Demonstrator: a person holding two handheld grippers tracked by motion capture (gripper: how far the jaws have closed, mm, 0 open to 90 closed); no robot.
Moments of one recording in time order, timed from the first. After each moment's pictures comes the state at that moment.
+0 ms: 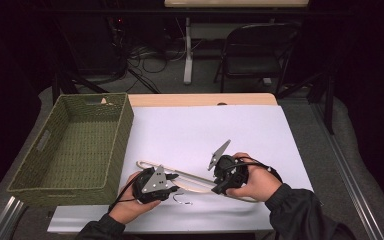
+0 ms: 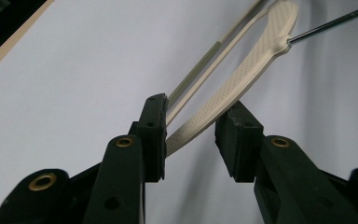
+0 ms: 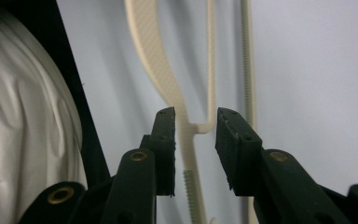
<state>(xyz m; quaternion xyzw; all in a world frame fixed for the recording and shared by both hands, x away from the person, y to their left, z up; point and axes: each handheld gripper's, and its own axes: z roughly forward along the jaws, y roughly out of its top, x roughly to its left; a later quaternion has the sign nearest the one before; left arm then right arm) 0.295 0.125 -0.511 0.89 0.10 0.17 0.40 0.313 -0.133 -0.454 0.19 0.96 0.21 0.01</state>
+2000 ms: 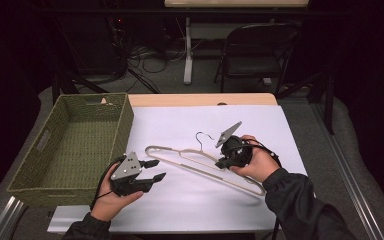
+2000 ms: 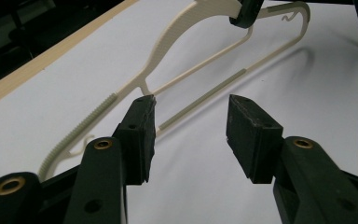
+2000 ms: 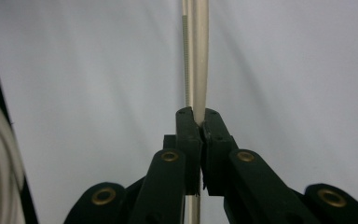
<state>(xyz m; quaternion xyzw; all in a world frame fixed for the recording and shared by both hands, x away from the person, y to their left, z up) 0.296 0.175 -0.470 0.85 0.20 0.16 0.47 0.364 -0.156 -0.453 0.22 0.94 0.27 0.05</state>
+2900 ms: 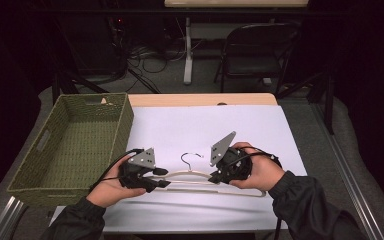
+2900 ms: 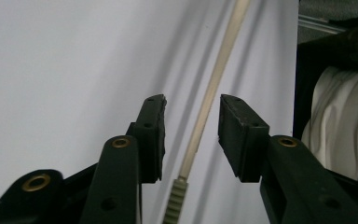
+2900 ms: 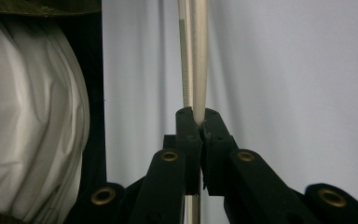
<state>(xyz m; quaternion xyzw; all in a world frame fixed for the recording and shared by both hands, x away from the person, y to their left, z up) 0.320 0.150 -0.458 0.93 0.12 0.02 0.35 0.317 -0.136 -0.417 0.07 0.96 0.28 0.02</state>
